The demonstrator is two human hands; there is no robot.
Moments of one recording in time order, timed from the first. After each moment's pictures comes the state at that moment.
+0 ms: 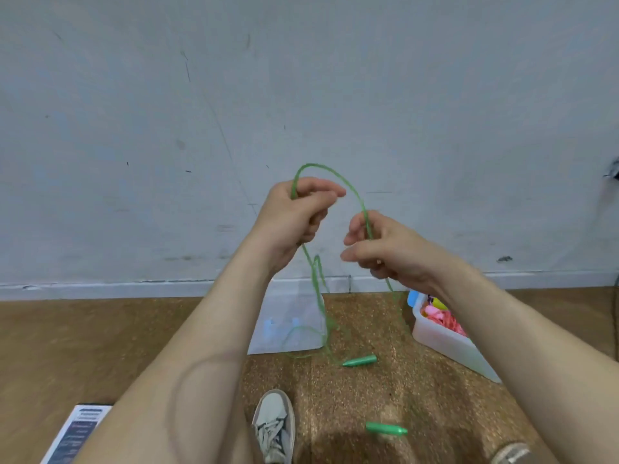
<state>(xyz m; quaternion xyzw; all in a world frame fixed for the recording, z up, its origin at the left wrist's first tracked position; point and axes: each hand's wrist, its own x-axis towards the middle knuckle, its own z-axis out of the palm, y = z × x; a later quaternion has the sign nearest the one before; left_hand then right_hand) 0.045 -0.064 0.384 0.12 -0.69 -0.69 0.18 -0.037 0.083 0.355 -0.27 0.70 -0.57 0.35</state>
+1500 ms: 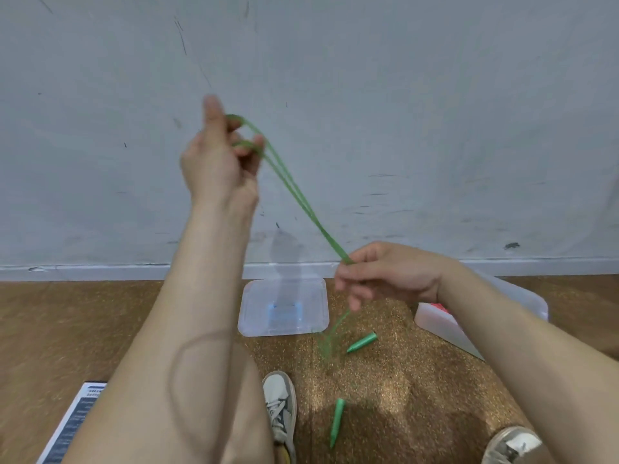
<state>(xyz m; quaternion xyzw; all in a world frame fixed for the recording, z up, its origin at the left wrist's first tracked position) 0.048 -0.100 0.419 0.16 -0.31 -0.80 0.48 -0.045 0.089 0.314 -0.36 0.59 -0.46 0.56</state>
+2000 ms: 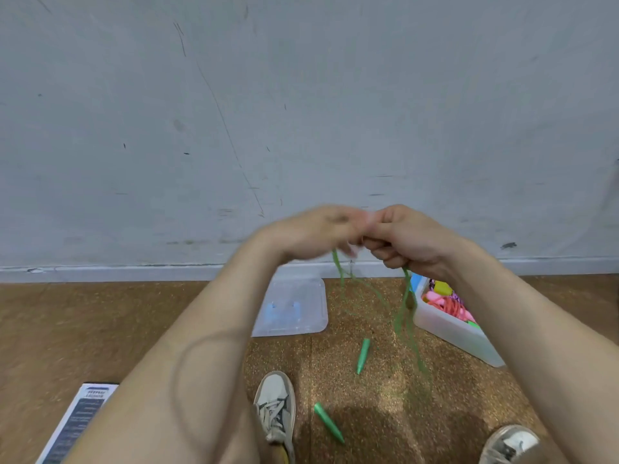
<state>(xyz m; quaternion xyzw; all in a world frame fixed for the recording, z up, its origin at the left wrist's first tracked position) 0.042 -0.055 0.372 0.05 -0.89 -0.45 -0.07 -0.056 0.090 0.341 -0.32 0.69 -0.53 0.38</state>
